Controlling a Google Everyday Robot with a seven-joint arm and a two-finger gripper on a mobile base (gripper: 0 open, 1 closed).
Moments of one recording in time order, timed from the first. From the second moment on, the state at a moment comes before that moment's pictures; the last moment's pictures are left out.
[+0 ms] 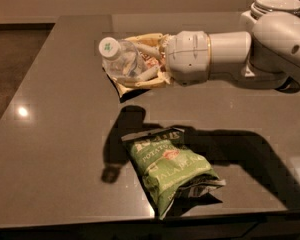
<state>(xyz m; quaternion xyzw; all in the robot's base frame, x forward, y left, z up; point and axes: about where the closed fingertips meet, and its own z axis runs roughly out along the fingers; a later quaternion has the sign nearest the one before) 0.497 0.029 0.992 -0.66 0.36 0.23 0.61</state>
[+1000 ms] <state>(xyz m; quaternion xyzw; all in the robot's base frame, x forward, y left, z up) 0.489 -0.002 0.979 -0.59 0.49 0.22 0.61</state>
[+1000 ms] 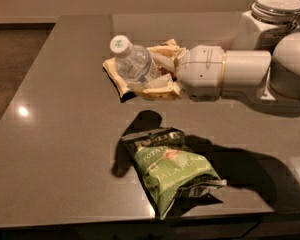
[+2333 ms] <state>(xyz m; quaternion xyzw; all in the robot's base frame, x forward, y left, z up) 0.514 -0.030 1.000 -0.41 0.53 0.40 0.63</state>
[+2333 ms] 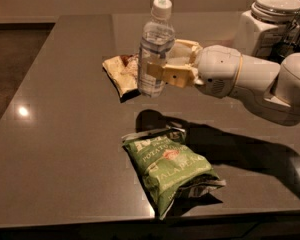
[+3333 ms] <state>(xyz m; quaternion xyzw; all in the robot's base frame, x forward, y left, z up) 0.504 -0.010 0.967 -0.44 0.55 0.43 0.56</state>
